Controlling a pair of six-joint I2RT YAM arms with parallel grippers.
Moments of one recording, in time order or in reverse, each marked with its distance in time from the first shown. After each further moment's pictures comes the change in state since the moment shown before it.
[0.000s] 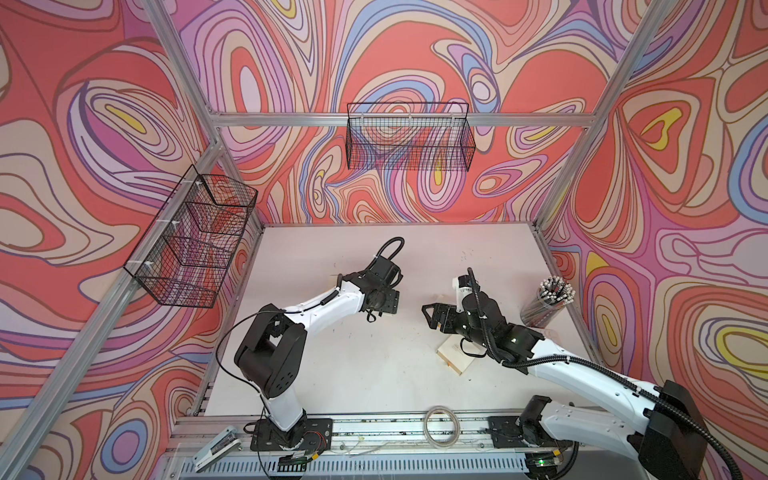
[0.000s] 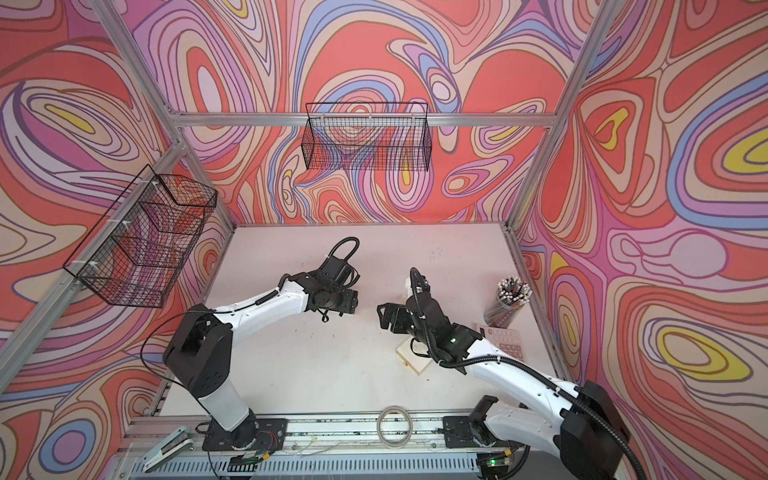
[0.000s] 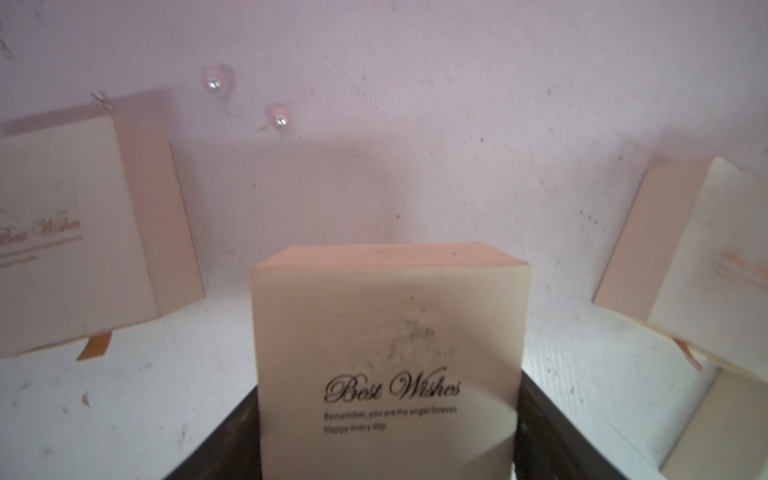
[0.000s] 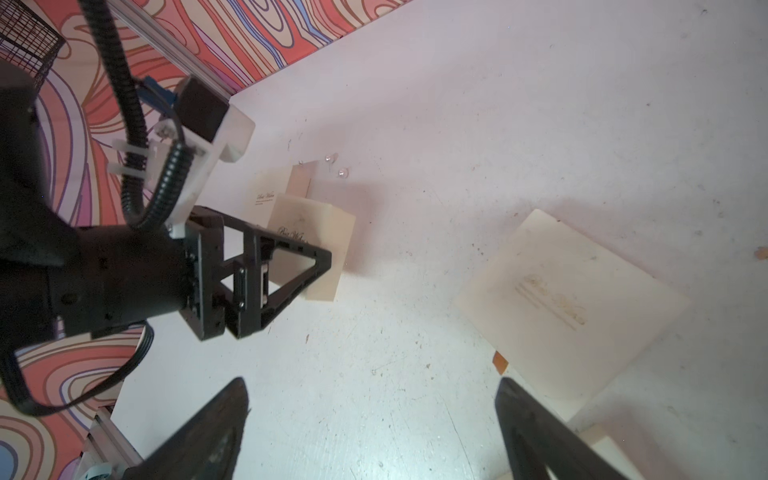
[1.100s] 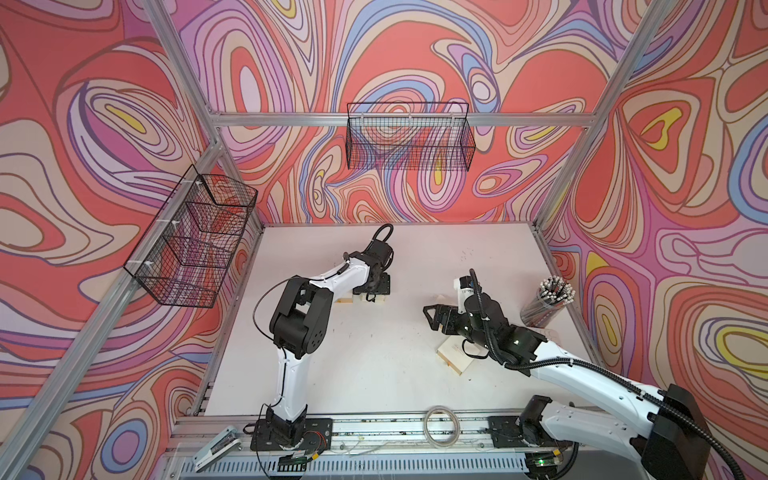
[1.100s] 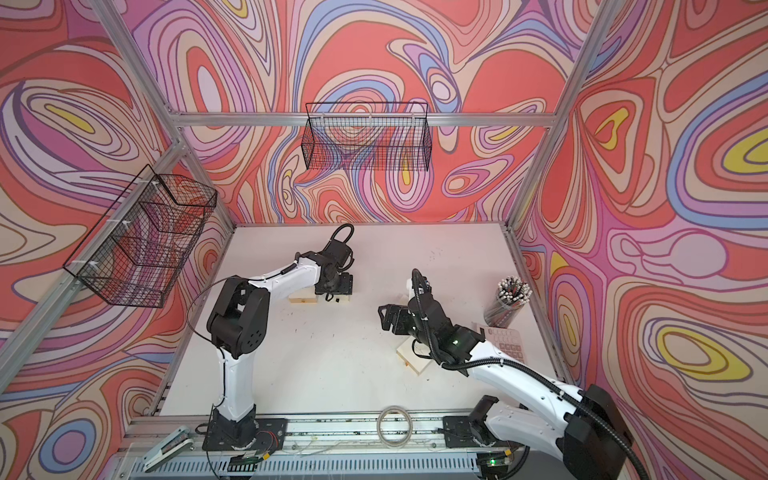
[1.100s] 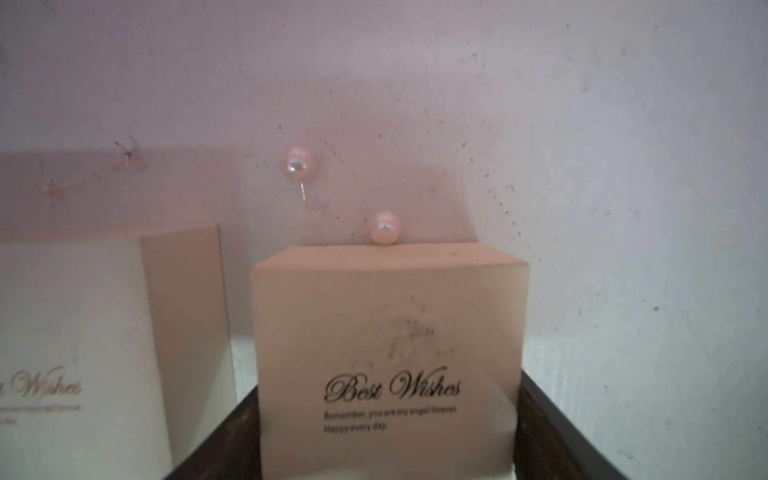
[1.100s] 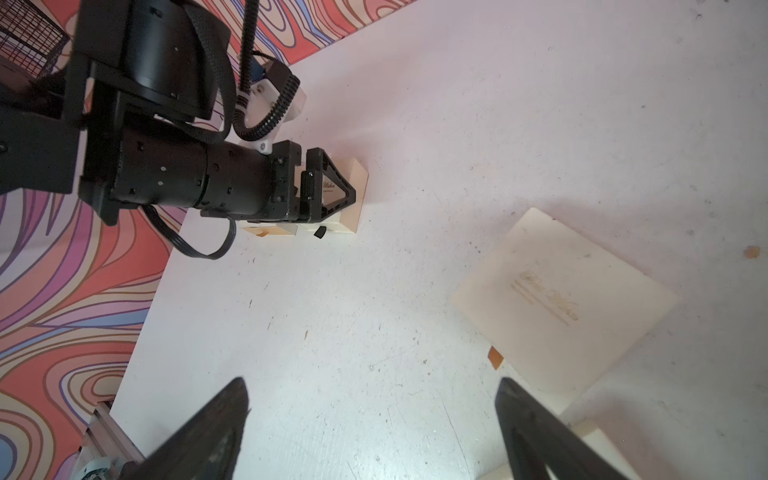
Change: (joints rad) left arm 0.138 0.318 0.294 -0.103 -0.003 -0.051; right arm 0.000 -0.026 -0.014 -0.008 -0.001 -0.007
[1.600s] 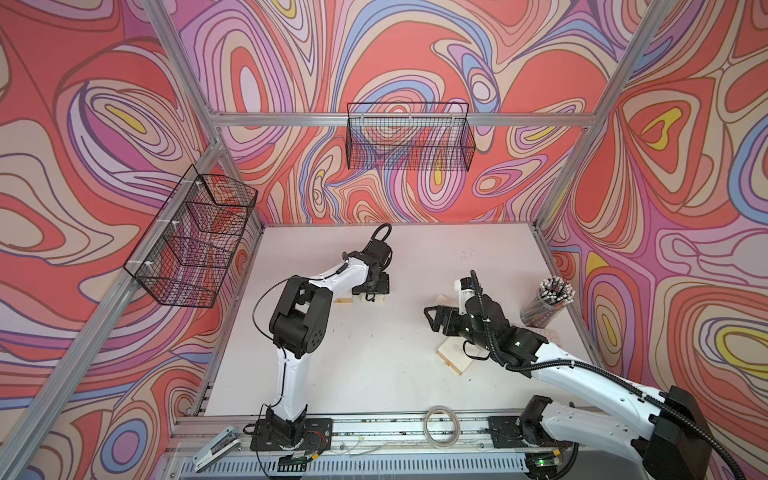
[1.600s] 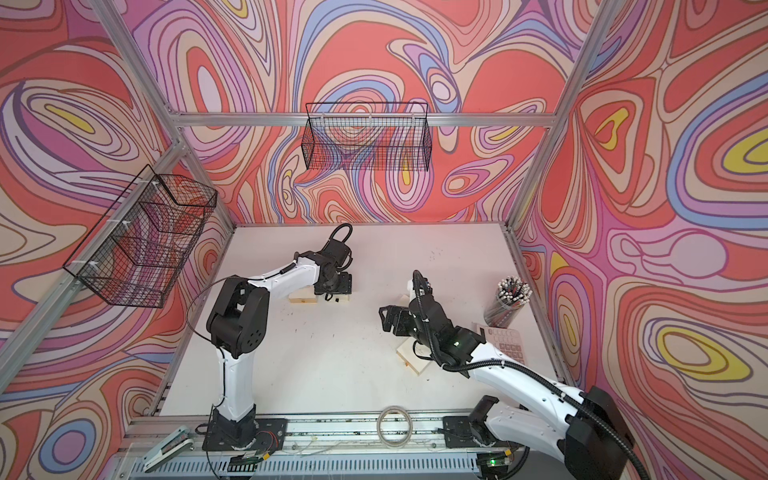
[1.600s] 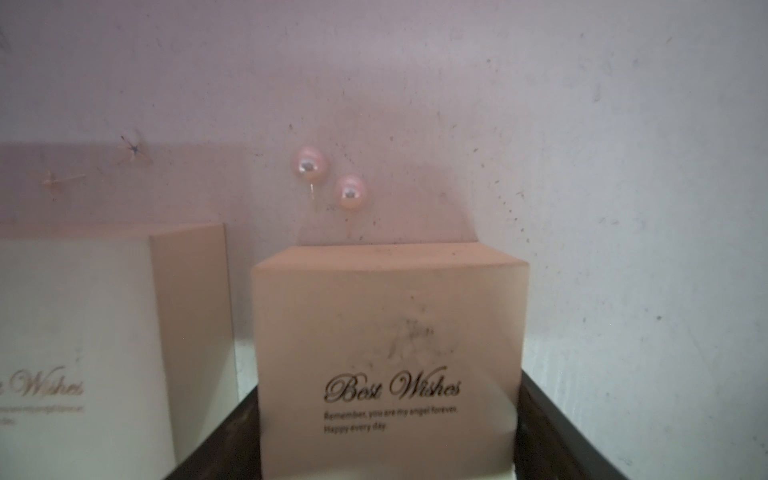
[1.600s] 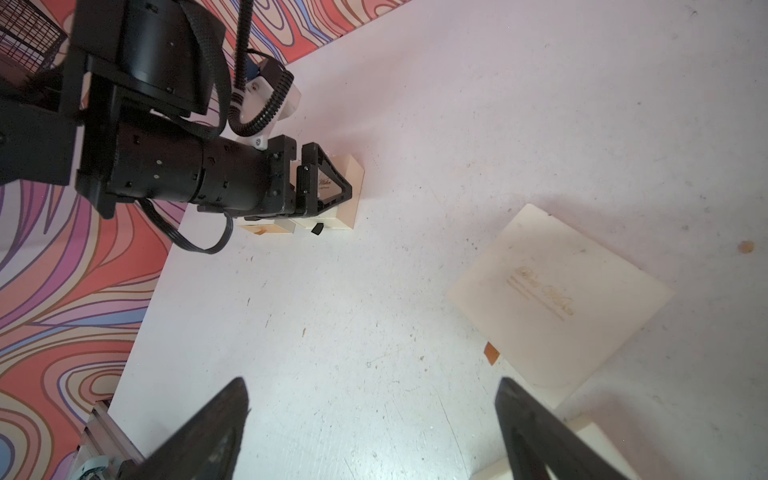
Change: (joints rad) left arm 0.007 -0.015 -0.024 0.004 0.010 -0.021; right arm 0.000 -0.012 -0.014 0.000 0.001 0.000
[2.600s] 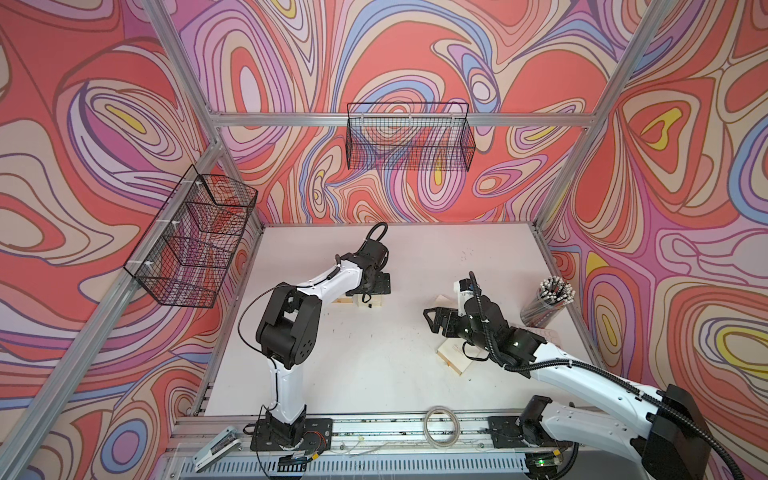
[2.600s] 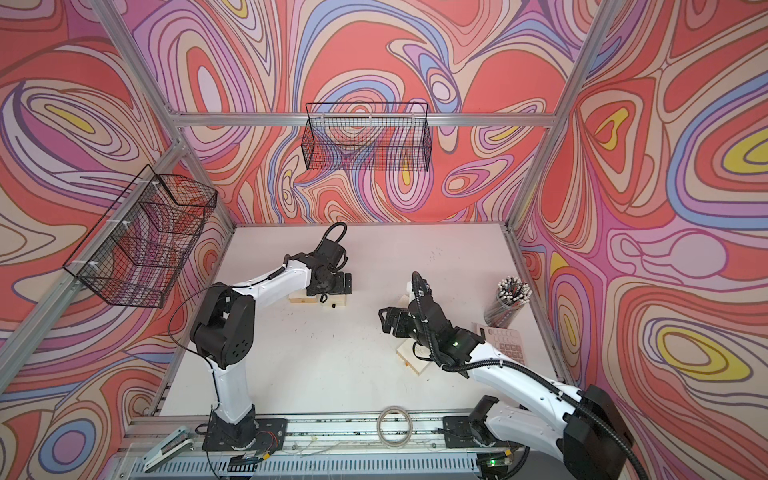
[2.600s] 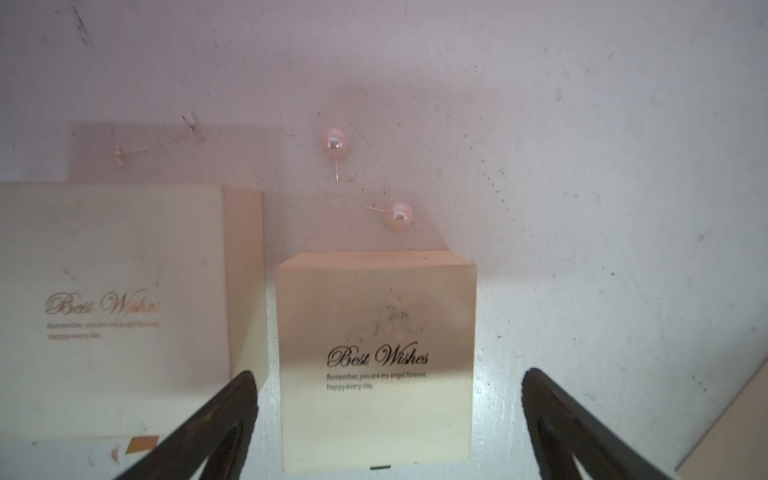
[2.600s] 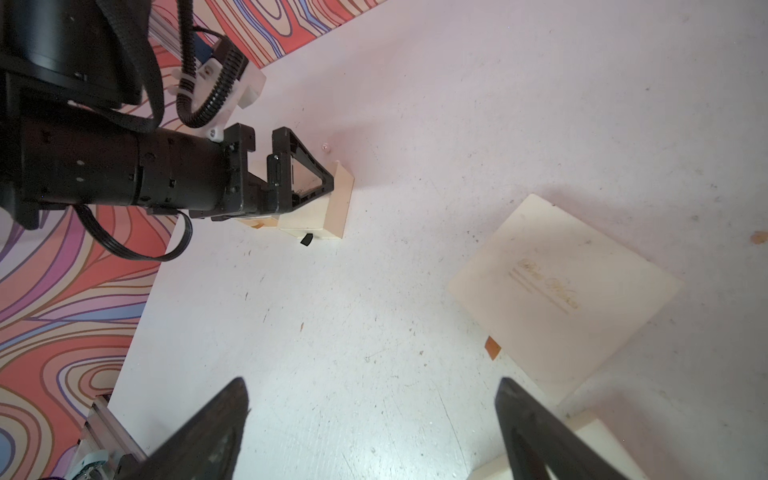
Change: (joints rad) left arm 0.000 -0.118 -0.080 0.018 0.004 -0.012; right arm 0.000 0.009 -0.010 0.010 -0.013 0.004
